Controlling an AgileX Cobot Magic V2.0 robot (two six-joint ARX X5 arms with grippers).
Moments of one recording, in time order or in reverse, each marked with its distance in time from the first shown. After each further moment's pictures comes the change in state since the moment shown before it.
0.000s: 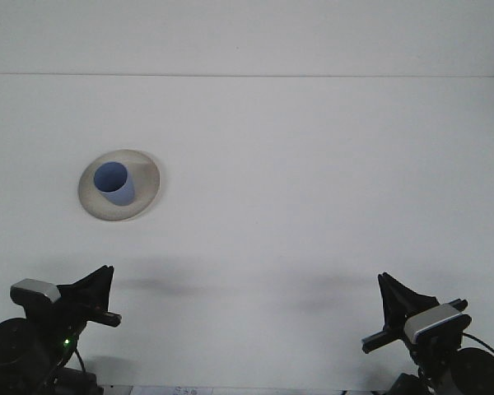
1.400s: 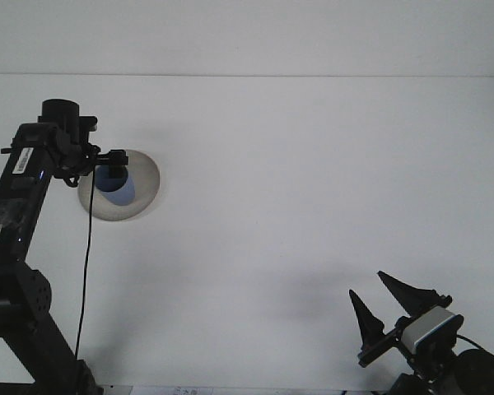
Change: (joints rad) left arm 0.264 1.648 1.192 -0.410 -0.044 0.351; right arm 0.000 0.000 0.000 0.041 -0.179 0.005
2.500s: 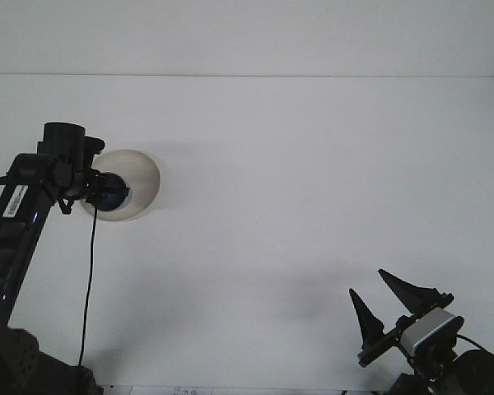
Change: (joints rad) left arm -0.073 -0.251 -0.261 0.024 -0.179 0.111; right arm 0.000 0.000 0.000 0.023 0.000 -0.051
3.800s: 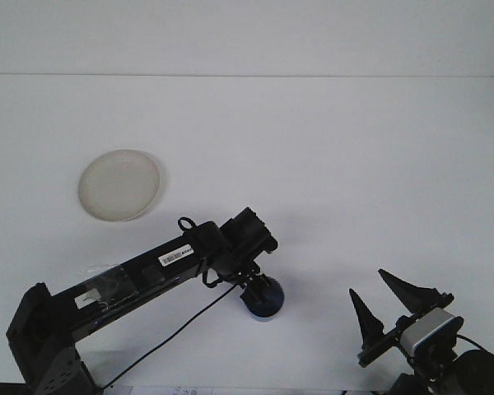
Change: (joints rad) left arm -0.896 0.120 -0.150 0.145 0.267 -0.219; right arm 0.000 0.000 0.000 0.000 0.000 -0.009
